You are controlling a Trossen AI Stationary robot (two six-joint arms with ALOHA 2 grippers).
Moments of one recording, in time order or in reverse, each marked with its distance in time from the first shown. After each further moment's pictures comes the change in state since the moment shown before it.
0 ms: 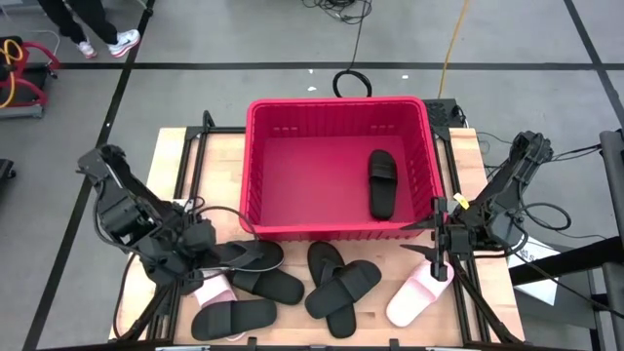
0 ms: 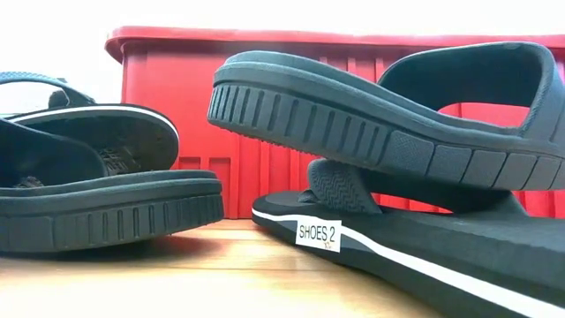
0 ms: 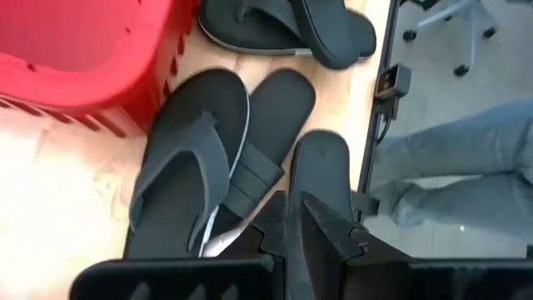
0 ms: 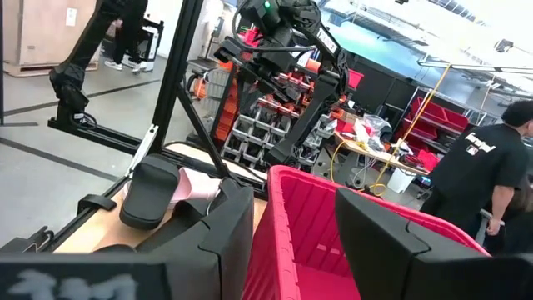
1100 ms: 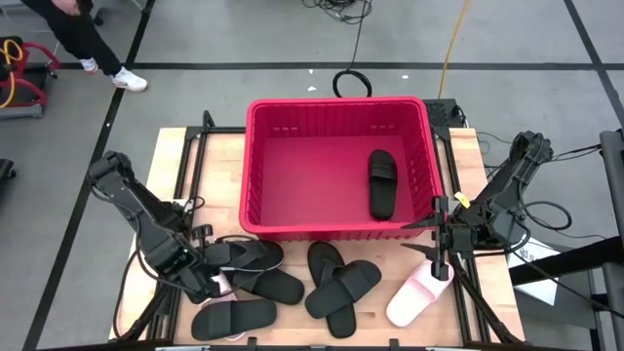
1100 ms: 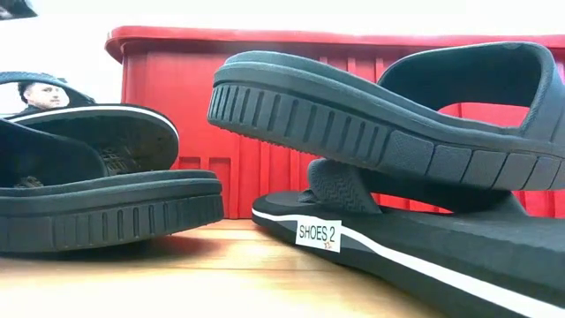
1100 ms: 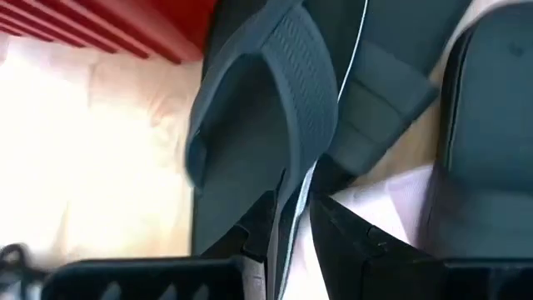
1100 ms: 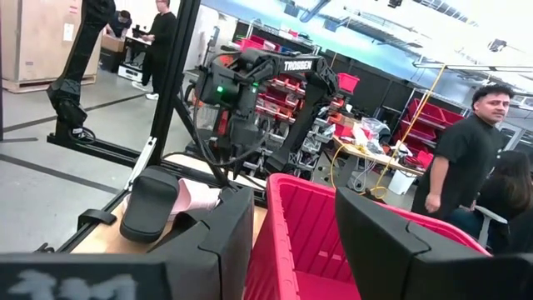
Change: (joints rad) left arm -0.001 0.111 -0.356 0.087 0.016 0.033; right arm 0.000 0.000 0.001 0.041 0.002 0.000
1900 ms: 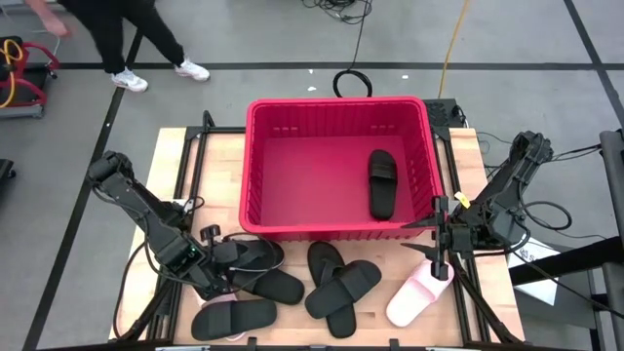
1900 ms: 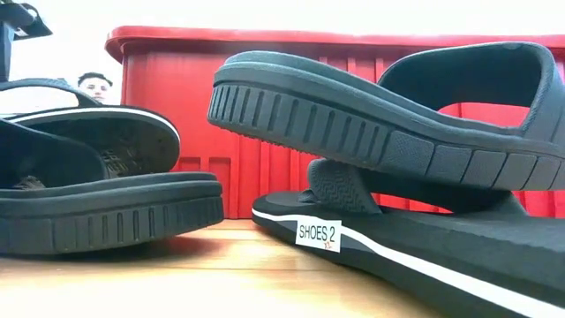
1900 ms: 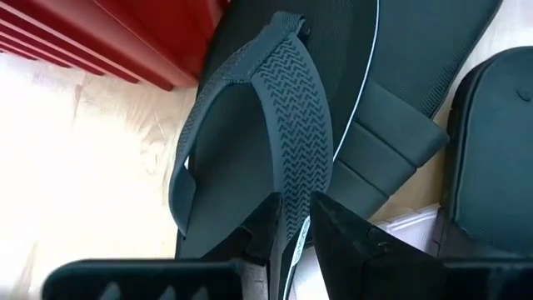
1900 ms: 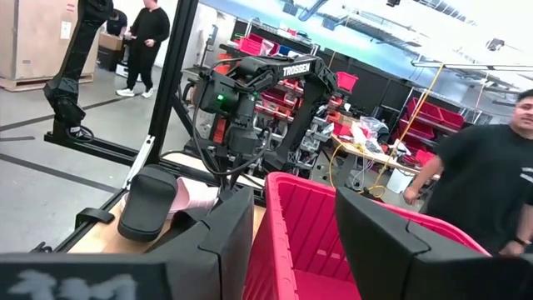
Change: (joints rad) left arm 0.045 0.000 -0.068 0.121 -0.034 0.027; right arm 0.000 0.000 0.000 -0.003 0.008 0.003
